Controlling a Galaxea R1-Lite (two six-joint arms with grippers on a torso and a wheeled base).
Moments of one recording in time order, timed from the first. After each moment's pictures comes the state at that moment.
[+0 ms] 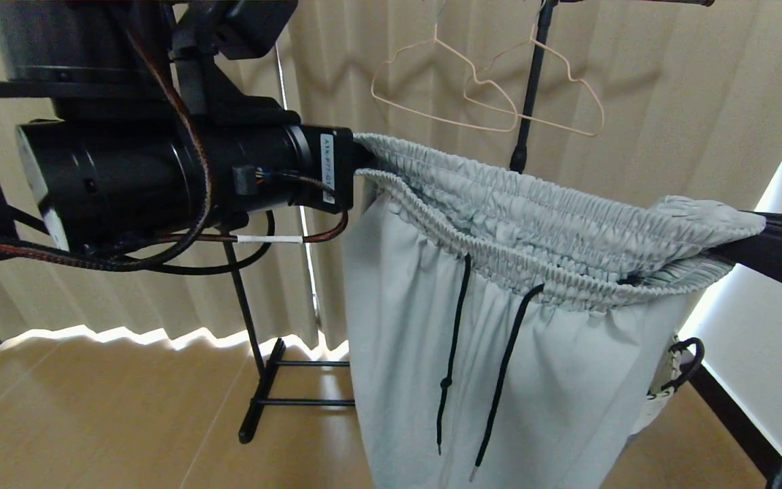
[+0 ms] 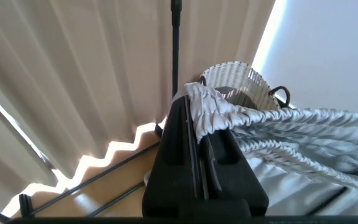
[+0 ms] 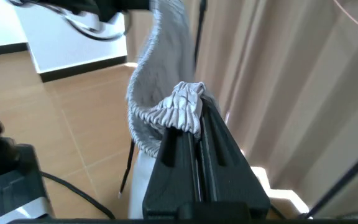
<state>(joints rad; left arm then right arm) -0.69 1.58 -1.31 -0.15 0.06 -0.02 0.50 1.09 -0.77 -0.31 0.41 0.01</state>
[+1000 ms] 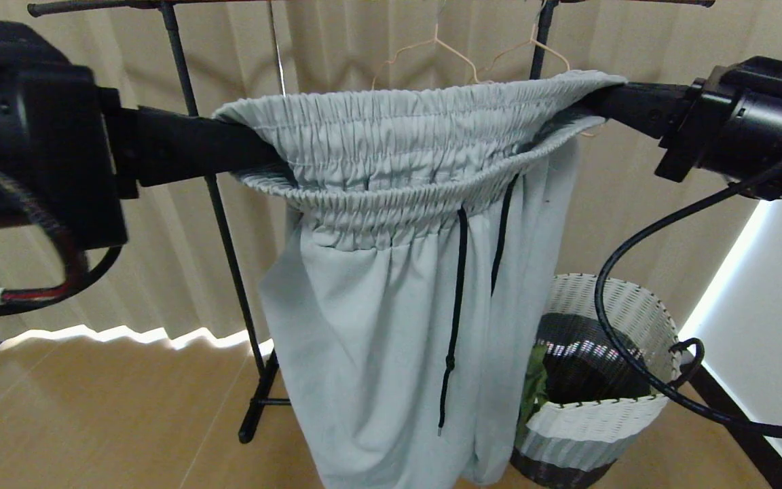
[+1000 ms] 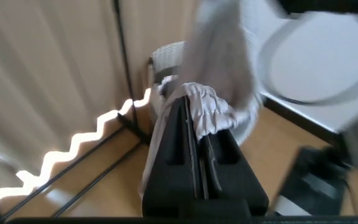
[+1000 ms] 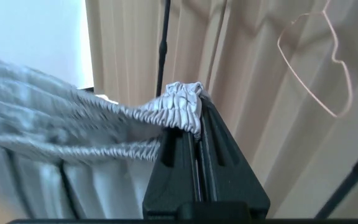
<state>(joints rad) -0.69 1.28 -1.29 0.18 -0.21 -0.01 0.41 1.47 -1.12 -0.48 0.40 0.01</state>
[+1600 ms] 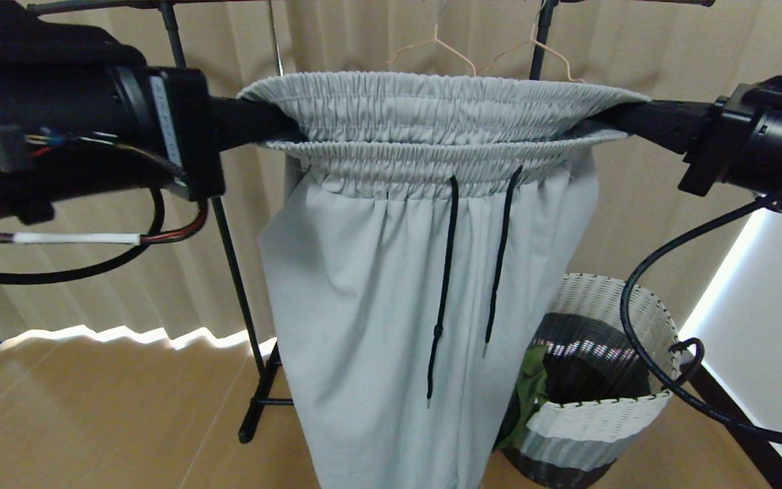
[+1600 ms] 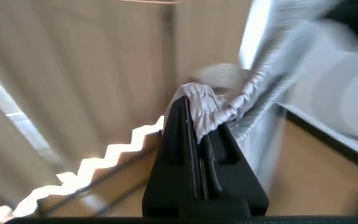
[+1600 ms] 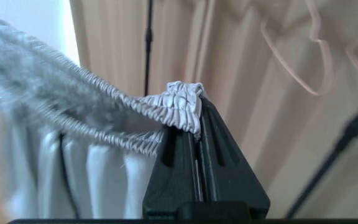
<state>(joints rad) -0.68 1.36 -1.26 -0.01 0.03 0.04 0.34 1.42 -1.06 -0.43 0.40 0.01</state>
